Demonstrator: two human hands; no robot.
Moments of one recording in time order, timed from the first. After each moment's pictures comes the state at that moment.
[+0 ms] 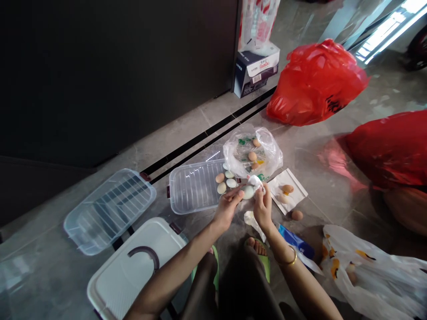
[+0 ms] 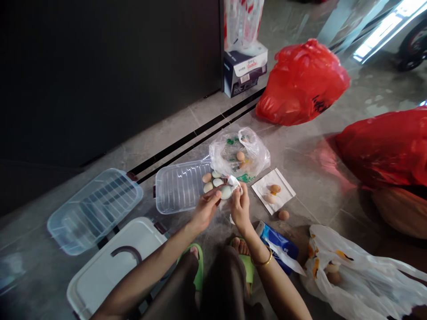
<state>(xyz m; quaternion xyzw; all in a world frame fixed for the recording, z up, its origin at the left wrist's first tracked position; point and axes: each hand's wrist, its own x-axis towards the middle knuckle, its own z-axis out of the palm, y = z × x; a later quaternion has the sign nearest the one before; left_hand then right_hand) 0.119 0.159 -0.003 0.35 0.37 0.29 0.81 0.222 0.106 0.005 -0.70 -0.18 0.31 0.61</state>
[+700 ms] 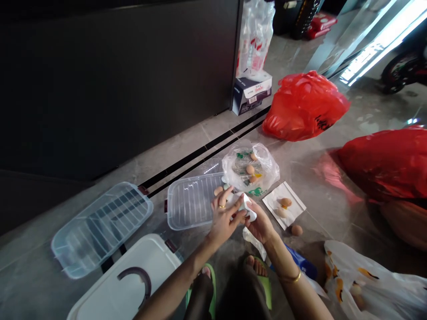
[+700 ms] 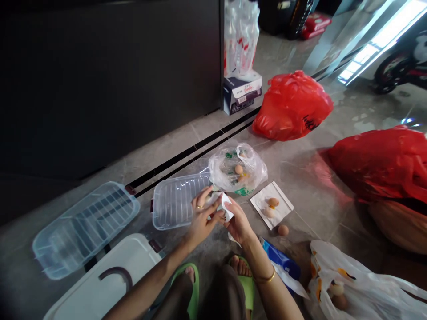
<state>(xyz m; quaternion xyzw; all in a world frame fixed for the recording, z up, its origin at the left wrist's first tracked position) 0.098 0.177 0.006 0.81 0.36 0.25 0.39 0.226 0.114 0.026 -0.46 -0.02 0.64 0.61</state>
